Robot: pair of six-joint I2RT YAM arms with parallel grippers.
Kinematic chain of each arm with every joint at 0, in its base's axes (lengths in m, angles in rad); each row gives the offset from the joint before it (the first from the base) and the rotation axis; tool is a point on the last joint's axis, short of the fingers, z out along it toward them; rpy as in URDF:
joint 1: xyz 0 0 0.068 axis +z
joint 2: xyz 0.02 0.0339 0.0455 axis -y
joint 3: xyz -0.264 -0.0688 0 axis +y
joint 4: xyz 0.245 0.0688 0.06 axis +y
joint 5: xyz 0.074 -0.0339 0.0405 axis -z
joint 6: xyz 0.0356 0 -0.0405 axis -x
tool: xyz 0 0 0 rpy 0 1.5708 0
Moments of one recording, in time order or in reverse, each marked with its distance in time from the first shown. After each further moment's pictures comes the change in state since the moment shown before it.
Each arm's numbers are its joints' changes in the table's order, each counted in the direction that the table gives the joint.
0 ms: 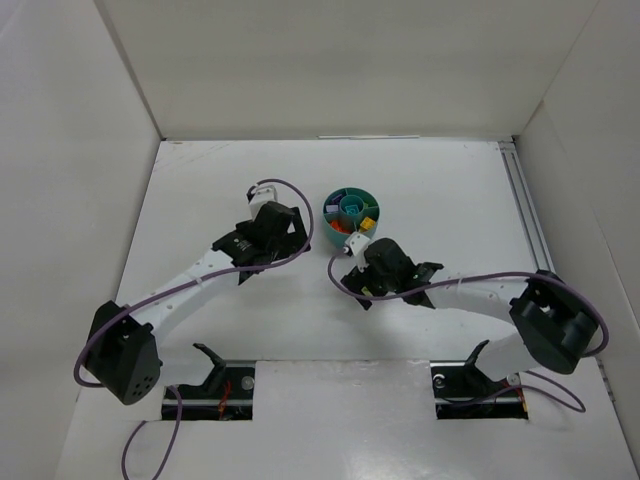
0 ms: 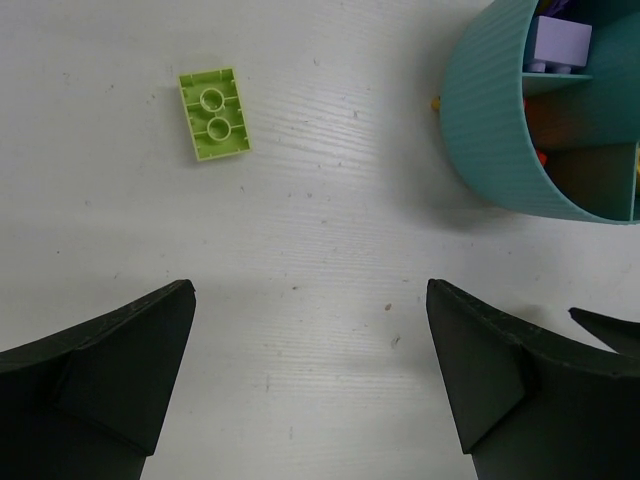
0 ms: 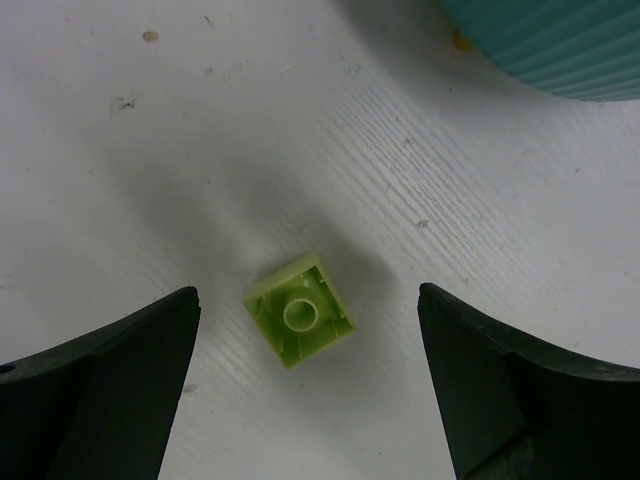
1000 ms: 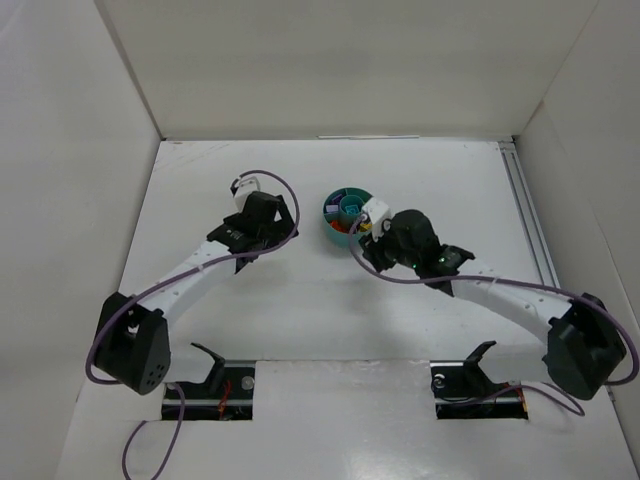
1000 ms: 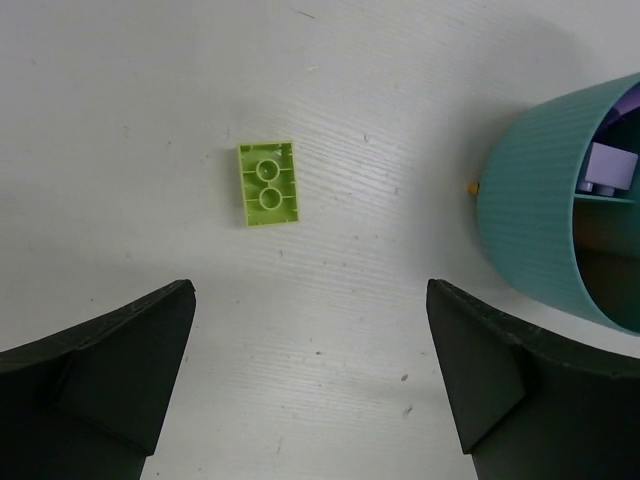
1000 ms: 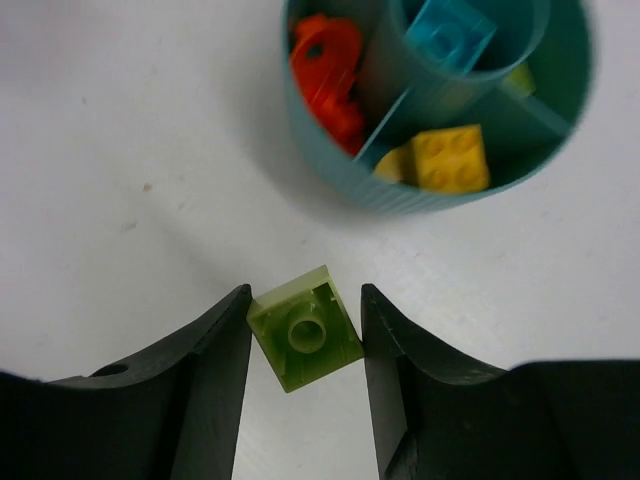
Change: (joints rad) left arm 0.127 -0.053 0.001 -0.084 0.018 0.000; right arm -0.109 0.133 -0.076 0.020 -0.074 0.063
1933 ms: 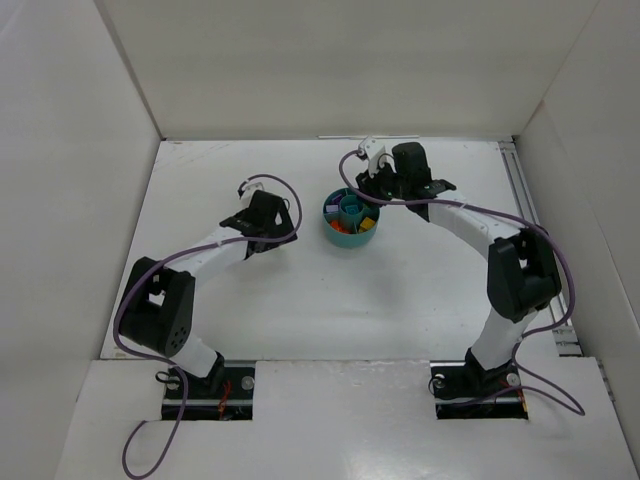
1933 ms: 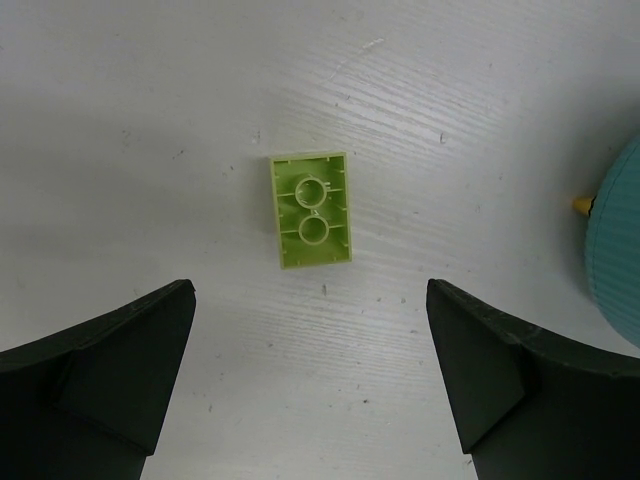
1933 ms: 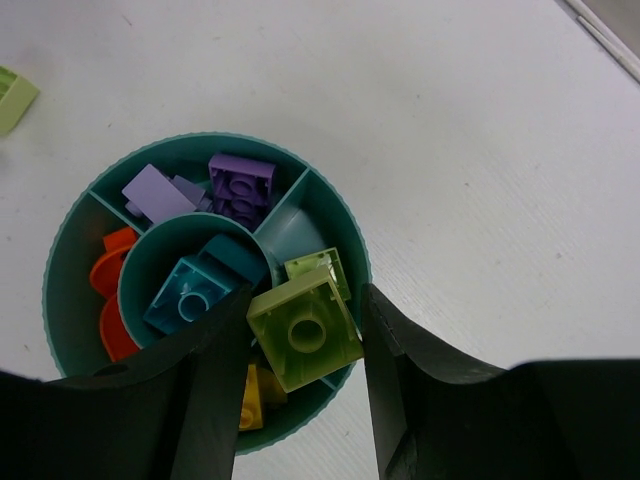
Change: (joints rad) left arm 0.084 -0.216 -0.021 -0.054 0.059 -0.065; right arm -0.306 -0.480 -0.568 0.030 -0.309 0.174
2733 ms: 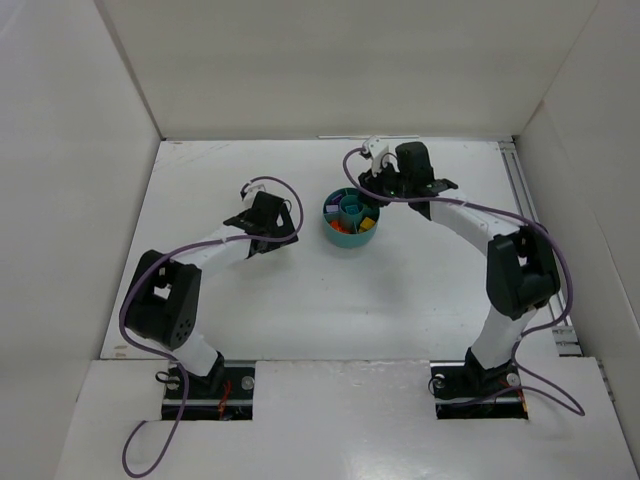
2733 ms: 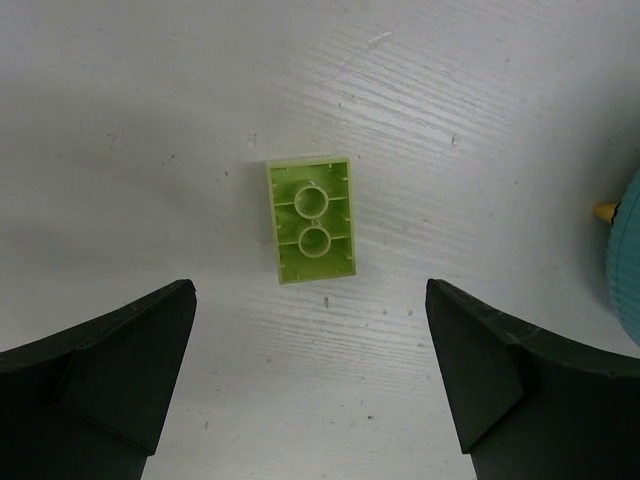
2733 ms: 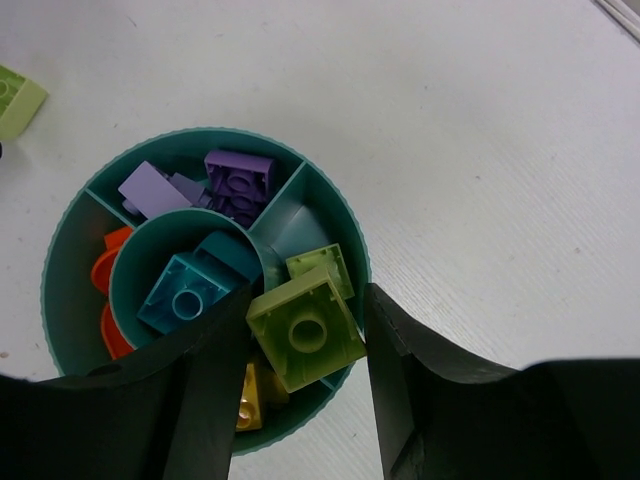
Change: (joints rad) left arm 0.004 -0.044 0.000 -0.027 0.008 -0.005; right arm -0.026 -0.010 0.000 -0.006 -0.048 -0.034
